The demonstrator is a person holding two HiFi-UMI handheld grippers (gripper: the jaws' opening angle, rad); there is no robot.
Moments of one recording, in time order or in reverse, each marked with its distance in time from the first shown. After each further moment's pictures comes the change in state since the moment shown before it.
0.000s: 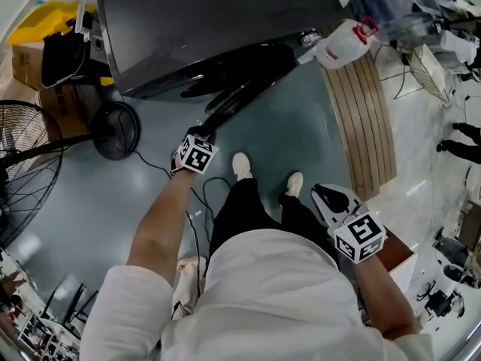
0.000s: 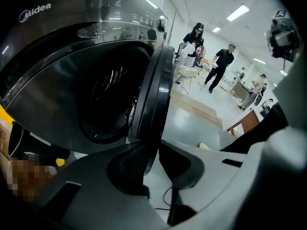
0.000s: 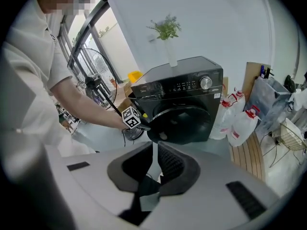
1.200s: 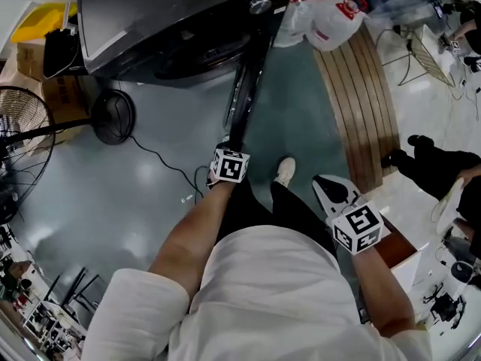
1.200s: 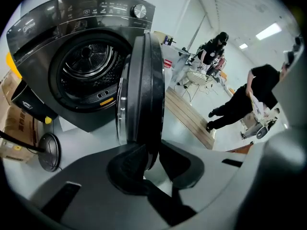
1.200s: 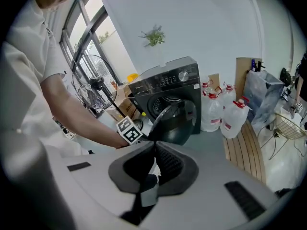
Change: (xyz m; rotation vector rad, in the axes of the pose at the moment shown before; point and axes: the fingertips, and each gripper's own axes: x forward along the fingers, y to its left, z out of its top) left arm 0.045 -0.237 0.018 -0.331 0.034 0.013; right arm -0.084 -0.069 -0.103 0.030 -0.026 0.013
